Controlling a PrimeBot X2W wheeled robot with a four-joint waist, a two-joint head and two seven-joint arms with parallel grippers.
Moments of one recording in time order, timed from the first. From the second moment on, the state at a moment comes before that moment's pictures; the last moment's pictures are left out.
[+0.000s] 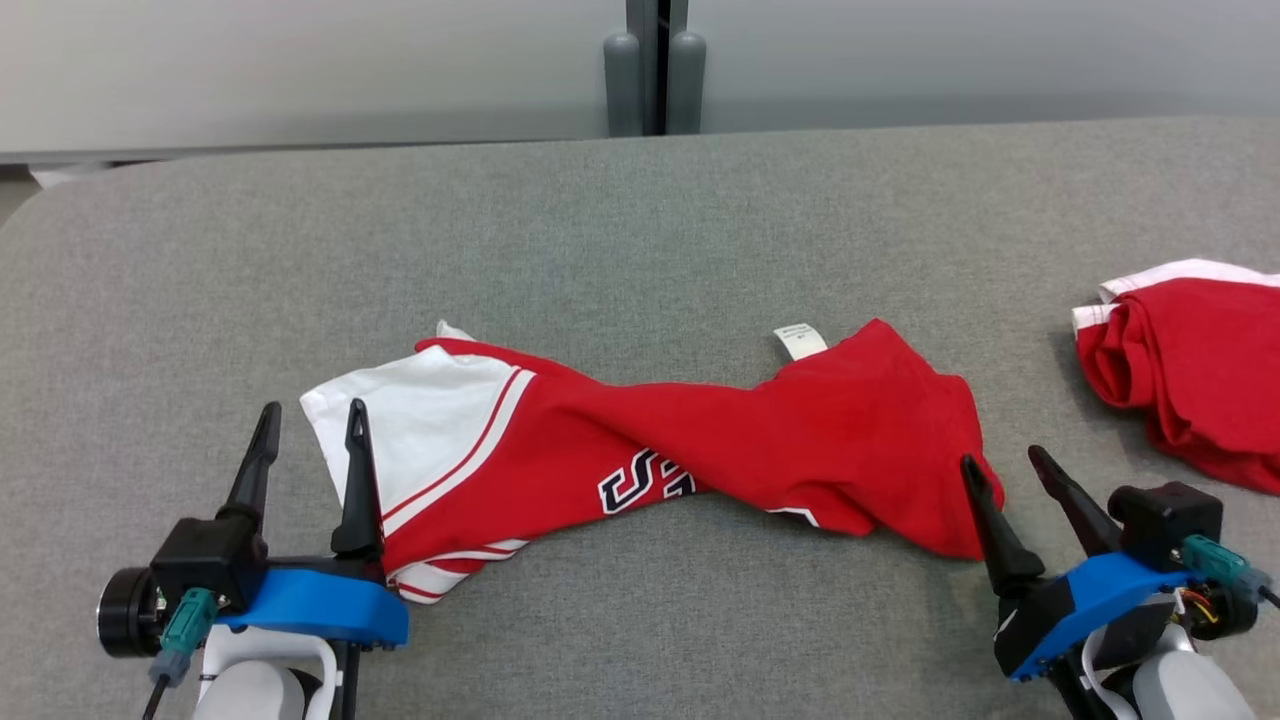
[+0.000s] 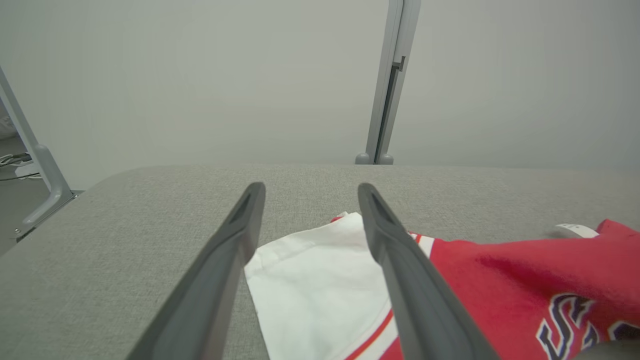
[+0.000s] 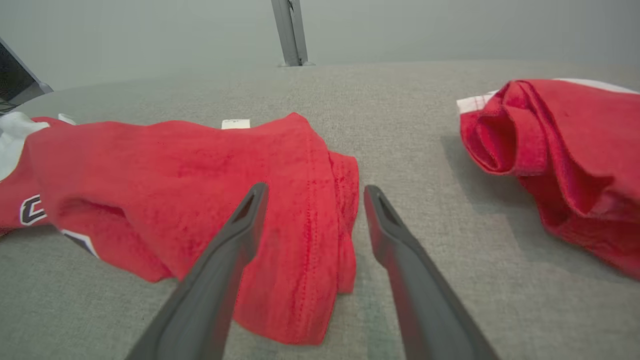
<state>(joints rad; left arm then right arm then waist) -0.13 0.25 -0.24 0.17 -0.35 0.10 -0.23 -0.11 -0.18 0.05 0.19 0.28 0.13 -0.02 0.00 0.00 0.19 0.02</state>
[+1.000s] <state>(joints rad) -0.18 0.24 -0.24 0.21 -0.35 0.10 -0.26 0.05 -0.08 0.03 0.31 0.32 0.13 -0.15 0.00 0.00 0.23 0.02</state>
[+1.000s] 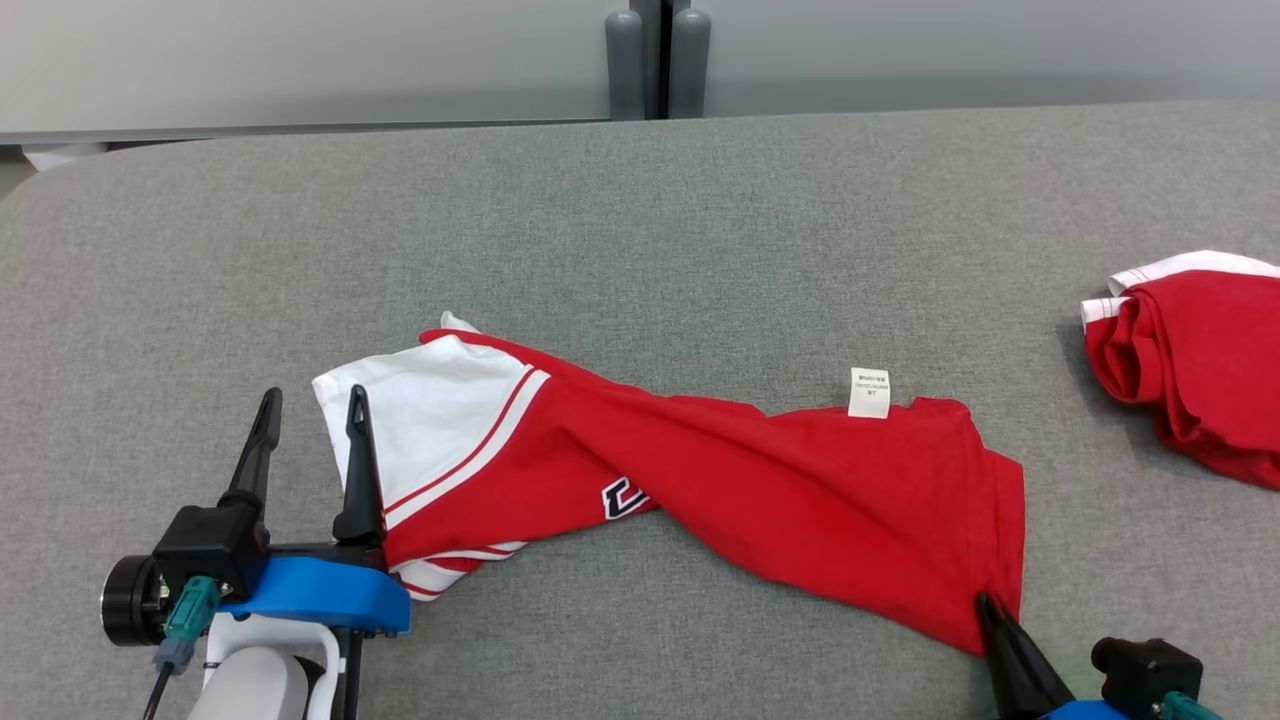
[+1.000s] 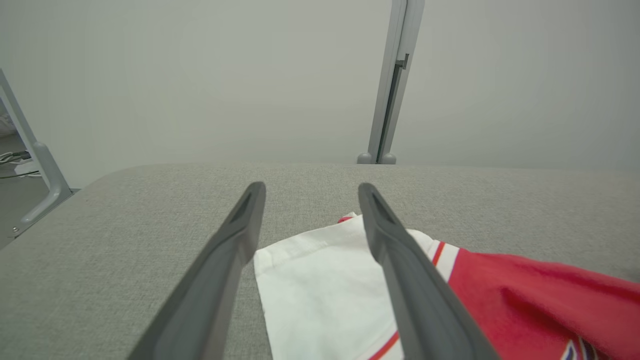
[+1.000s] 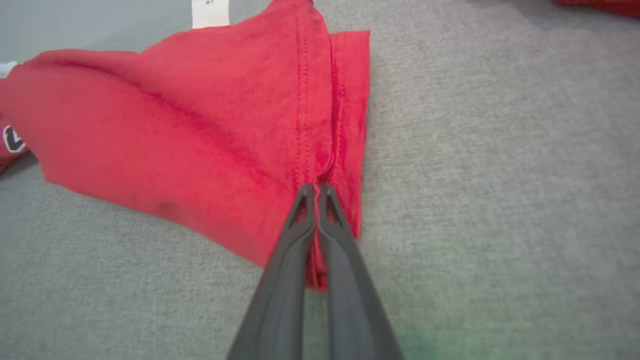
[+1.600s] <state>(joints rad) -0.12 0.25 -0.24 0.22 -0.36 0.10 -0.26 -0.03 -0.14 -0.04 0.07 0.26 0.13 -0.12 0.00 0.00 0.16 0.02</state>
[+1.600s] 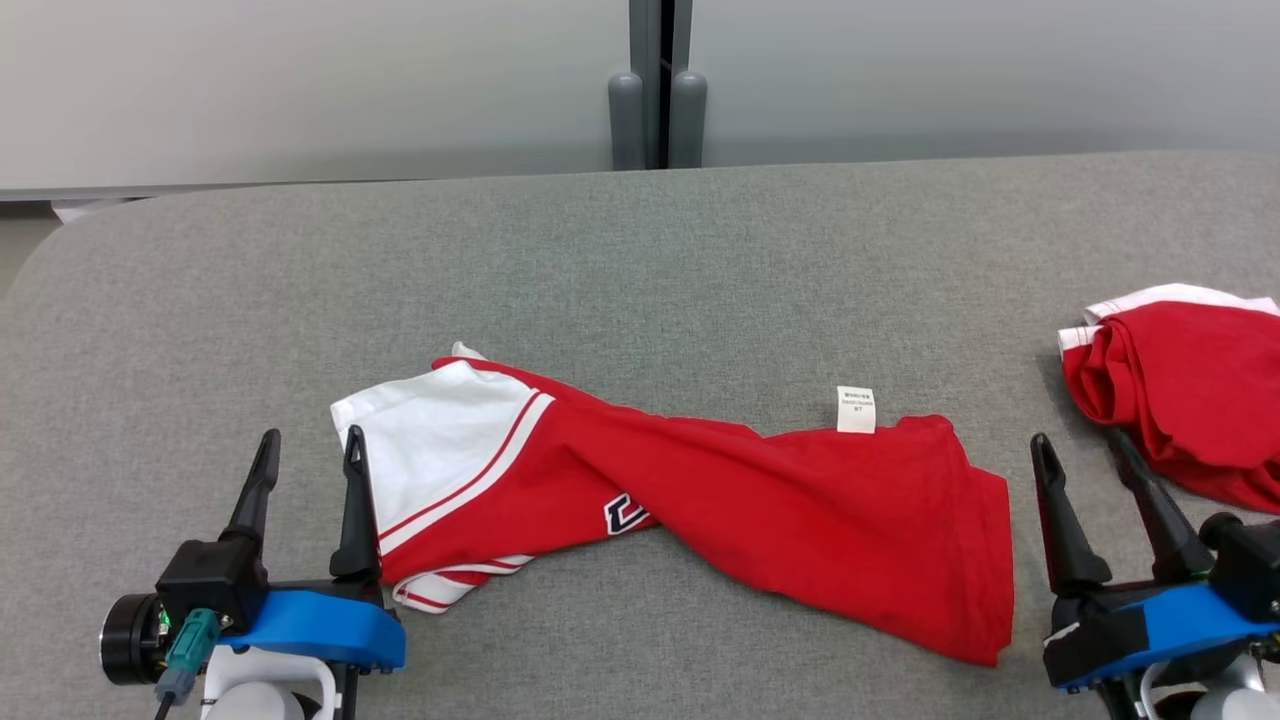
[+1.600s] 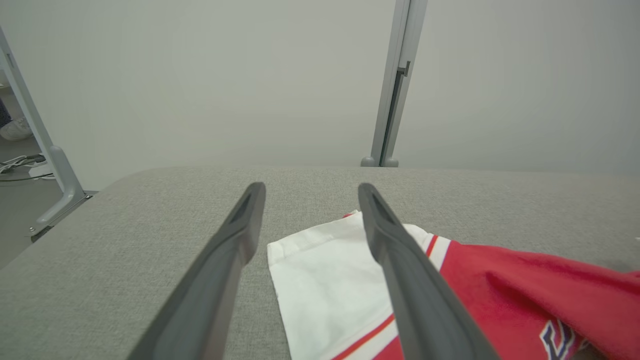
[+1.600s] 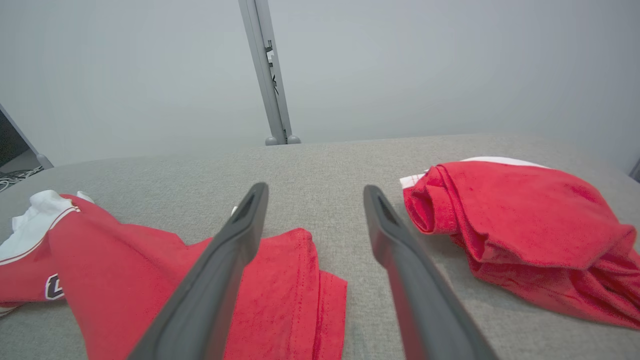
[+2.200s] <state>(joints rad) -0.11 0.28 -0.26 0.20 -0.36 0.10 -0.23 -0.01 -0.12 -0.07 -0.05 0.24 0.13 -0.04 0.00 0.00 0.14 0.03</state>
